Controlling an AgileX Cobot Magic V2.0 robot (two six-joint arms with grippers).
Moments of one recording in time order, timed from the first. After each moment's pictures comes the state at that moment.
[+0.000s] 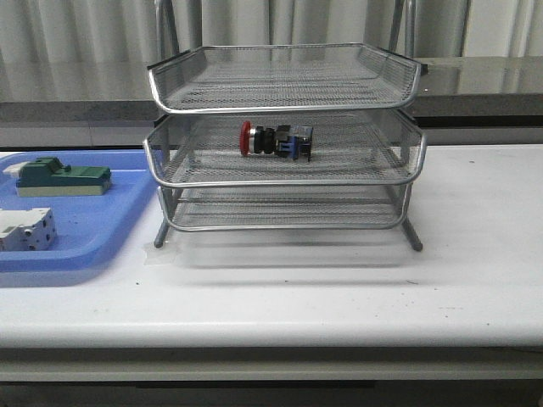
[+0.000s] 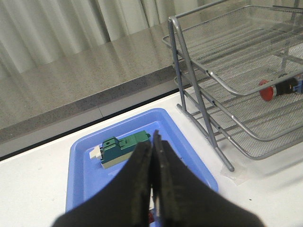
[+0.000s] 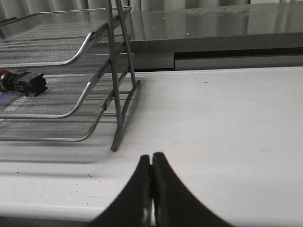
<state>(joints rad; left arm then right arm) -0.23 0.37 -0.36 0.00 0.19 0.27 0.09 -0.01 0.03 0.04 0.14 0.04</state>
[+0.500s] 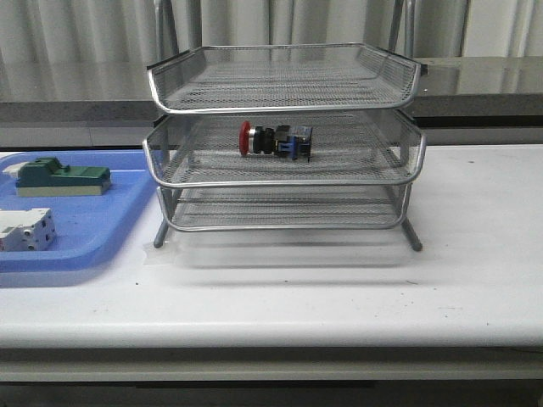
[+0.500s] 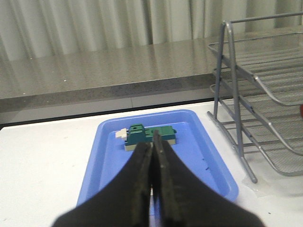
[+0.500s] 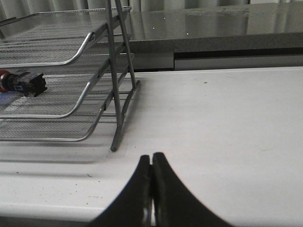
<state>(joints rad) -0.06 0.13 -0.20 0.07 0.19 0.02 0.09 -0.01 0.03 0.04 0.14 0.04</state>
